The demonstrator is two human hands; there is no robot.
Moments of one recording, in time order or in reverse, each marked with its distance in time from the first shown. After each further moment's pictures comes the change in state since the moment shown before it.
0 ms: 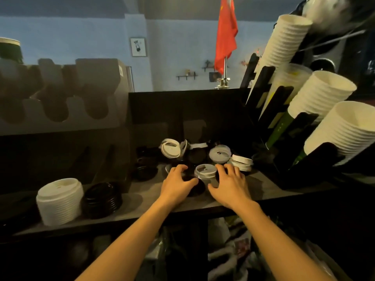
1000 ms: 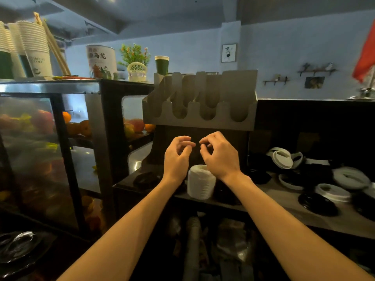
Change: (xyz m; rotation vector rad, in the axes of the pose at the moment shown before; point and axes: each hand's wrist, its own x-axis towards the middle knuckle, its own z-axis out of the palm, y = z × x) left_hand -0.103 -0.110 -0.284 -0.339 0.704 0.144; right_hand -0.022 -0.361 -0.046 0.705 0.332 -0.644
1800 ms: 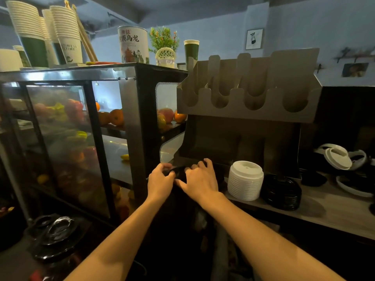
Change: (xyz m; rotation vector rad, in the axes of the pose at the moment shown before) left_hand -0.001 -0.130 -0.146 0.385 0.099 -0.368; right_hand -0.028 -0.071 0.176 -0.449 -0.514 -0.168
